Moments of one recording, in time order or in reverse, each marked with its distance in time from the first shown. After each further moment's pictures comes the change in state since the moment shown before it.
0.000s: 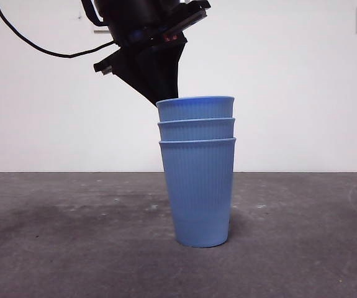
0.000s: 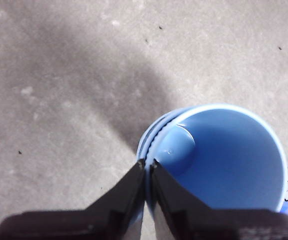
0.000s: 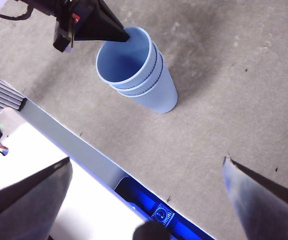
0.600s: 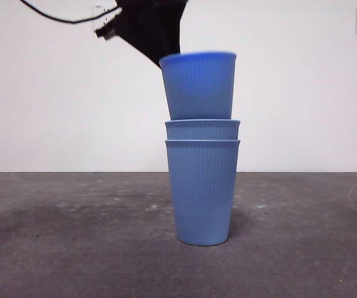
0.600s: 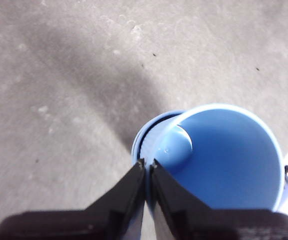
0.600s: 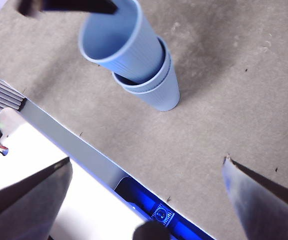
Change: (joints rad) left arm 0.000 0.000 0.196 -0.164 0.002 0.013; right arm 0.000 0.000 0.000 0.000 0.000 0.000
